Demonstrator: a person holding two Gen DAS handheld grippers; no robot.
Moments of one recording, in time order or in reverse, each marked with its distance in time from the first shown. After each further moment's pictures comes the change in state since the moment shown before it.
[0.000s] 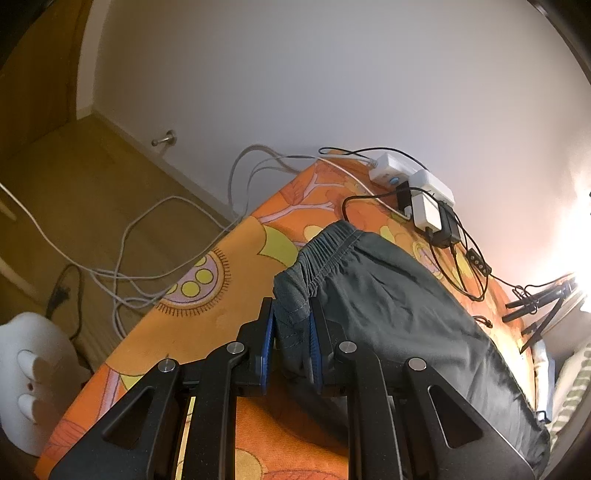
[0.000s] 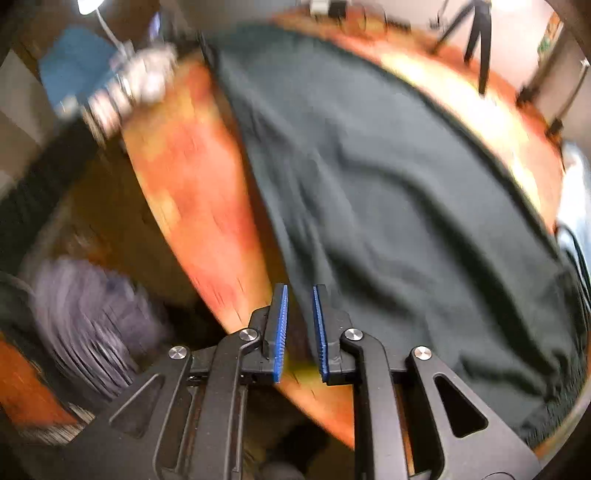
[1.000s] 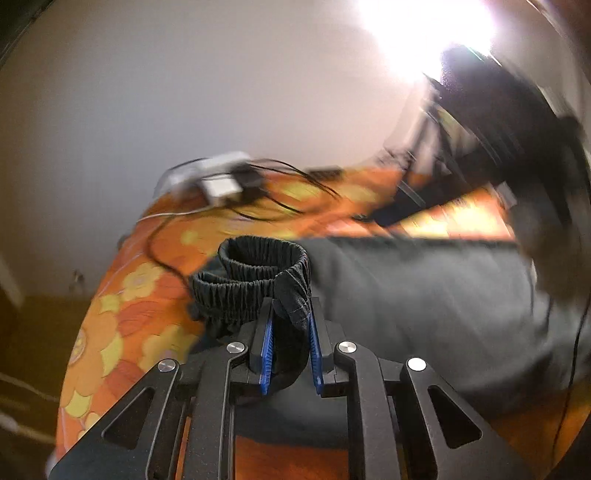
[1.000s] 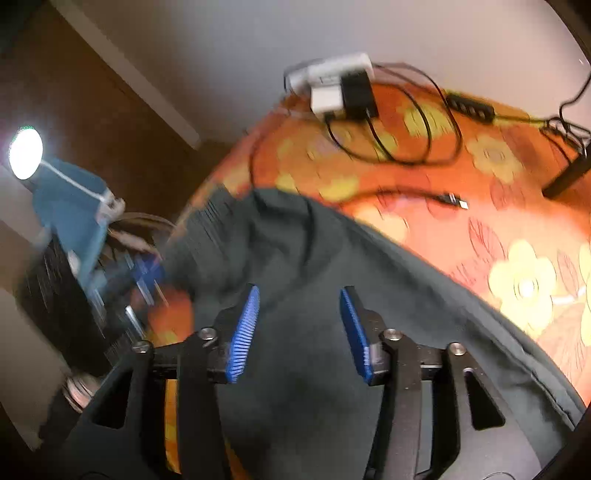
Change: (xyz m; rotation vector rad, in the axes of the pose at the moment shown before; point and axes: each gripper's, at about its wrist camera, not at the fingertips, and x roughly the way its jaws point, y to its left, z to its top) left arm -0.046 -0.172 -0.114 0.786 -0.062 -0.136; right arm 0.139 -0.022 0.261 0.206 -0.186 0.239
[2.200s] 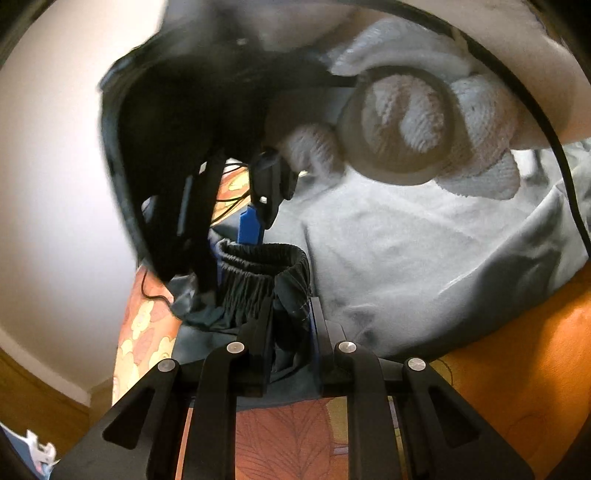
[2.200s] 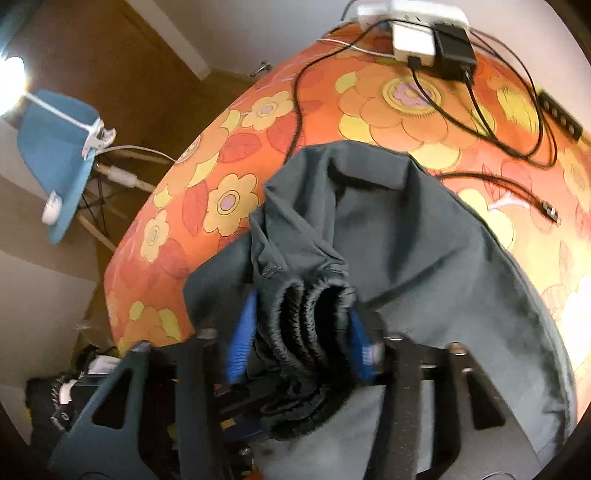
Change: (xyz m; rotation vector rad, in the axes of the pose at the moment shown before) left arm -0.012 -0.086 -0.036 0.413 0.028 0.111; right arm 0.091 0.053 -0.001 -0.120 0.272 -0.065
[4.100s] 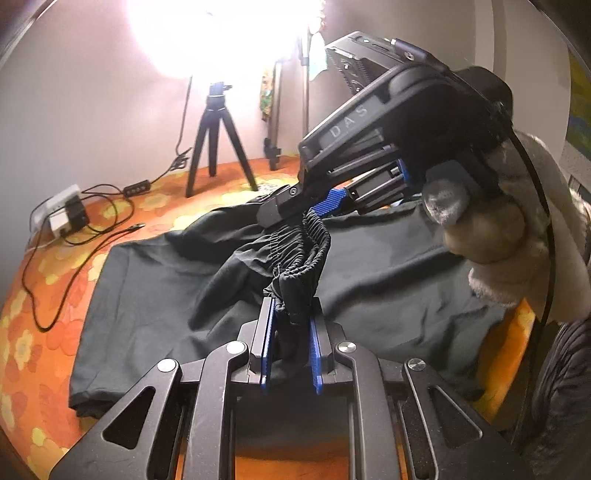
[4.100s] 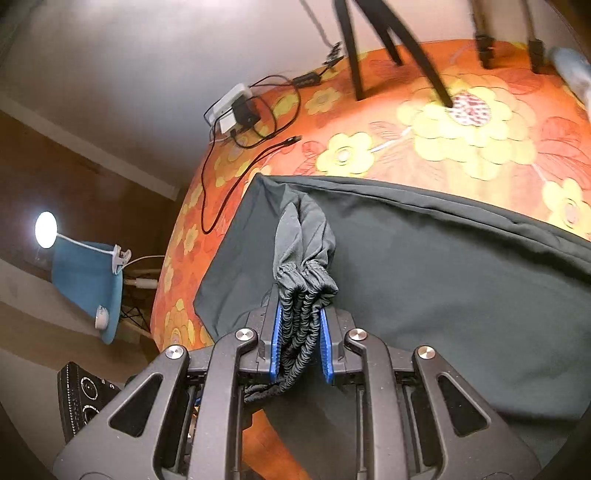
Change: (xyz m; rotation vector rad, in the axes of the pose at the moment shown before) left arm -0.047 -0.081 0.099 -0.316 -0.069 -0.422; right arm -0.183 -0.146 -0.207 0.472 -0.330 0.082
